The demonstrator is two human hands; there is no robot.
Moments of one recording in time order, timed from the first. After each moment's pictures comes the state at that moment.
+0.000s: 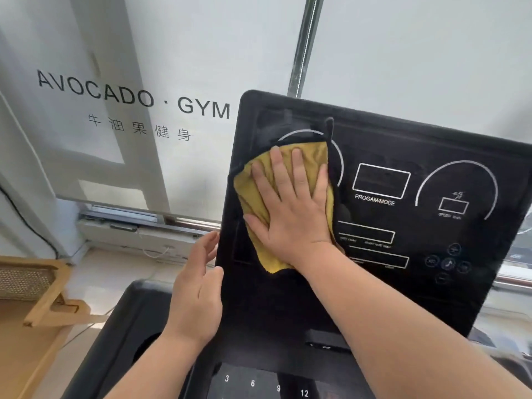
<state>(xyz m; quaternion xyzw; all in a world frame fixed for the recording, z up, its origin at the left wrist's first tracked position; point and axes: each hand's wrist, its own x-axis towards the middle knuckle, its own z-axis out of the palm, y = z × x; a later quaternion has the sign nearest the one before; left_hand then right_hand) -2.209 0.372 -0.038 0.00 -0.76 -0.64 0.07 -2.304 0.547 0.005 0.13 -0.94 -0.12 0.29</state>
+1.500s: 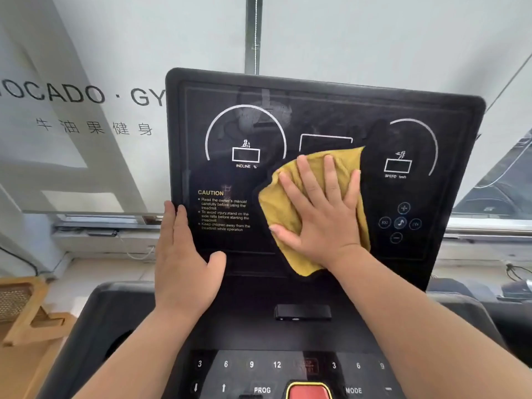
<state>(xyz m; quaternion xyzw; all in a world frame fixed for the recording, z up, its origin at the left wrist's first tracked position) -2.225 0.422 -0.036 0.01 -0.92 -0.38 0.13 -2.254 0.669 -0.025 0.07 -0.94 -0.12 0.31</state>
